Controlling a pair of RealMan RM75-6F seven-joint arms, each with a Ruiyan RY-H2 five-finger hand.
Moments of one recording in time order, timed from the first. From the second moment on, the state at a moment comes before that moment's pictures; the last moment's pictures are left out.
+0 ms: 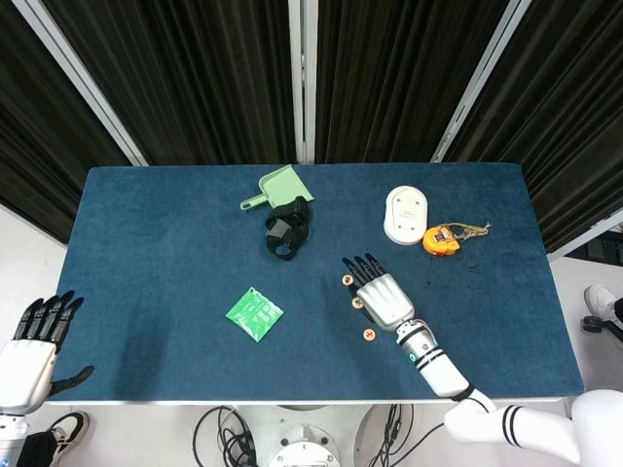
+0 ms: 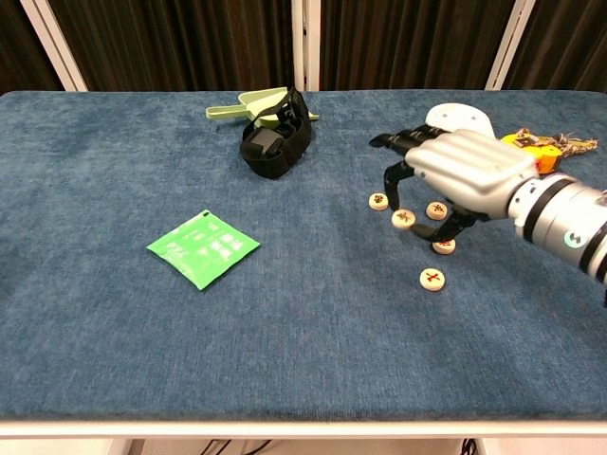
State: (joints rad) left arm -0.02 -1.08 0.04 -1.67 1.67 1.58 0.05; right arm 0.63 -1.65 0.11 -1.38 -1.35 1.03 -0.48
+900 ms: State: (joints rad) left arm -0.03 -1.08 0.03 -1.67 1.66 1.57 0.06; right arm 0.60 -1.57 0.05 -1.42 -1.32 1.00 -0.50
